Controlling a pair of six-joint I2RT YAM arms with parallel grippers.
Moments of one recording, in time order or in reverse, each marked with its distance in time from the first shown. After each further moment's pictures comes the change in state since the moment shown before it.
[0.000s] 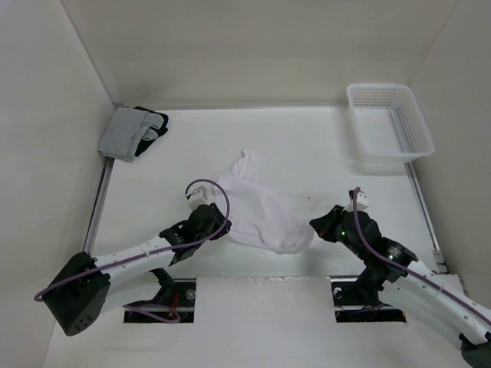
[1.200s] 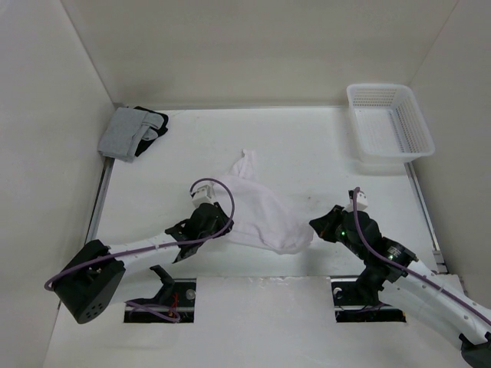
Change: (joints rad) left arm 0.026 0.122 -0.015 0.161 0.040 0.066; right arm 0.000 0.000 0.000 0.001 -0.006 0.000
